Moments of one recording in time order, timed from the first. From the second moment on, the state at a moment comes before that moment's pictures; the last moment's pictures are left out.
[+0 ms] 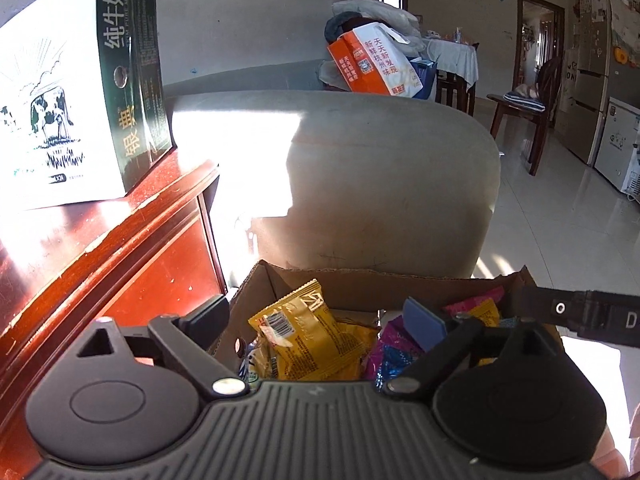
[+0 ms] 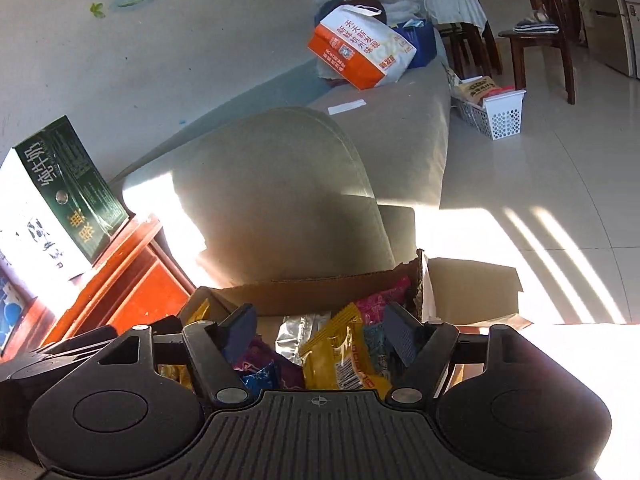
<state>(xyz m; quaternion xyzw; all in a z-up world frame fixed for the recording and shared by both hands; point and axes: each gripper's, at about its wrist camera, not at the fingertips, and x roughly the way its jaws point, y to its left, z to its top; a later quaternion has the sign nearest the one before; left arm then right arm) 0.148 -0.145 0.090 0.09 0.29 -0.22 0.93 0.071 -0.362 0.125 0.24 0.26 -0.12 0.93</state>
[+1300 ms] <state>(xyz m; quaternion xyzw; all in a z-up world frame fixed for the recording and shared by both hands) 0.102 -0.128 0.074 0.15 0.39 -0.15 0.90 0.054 -0.327 0.114 0.16 0.40 -0.20 0.88</state>
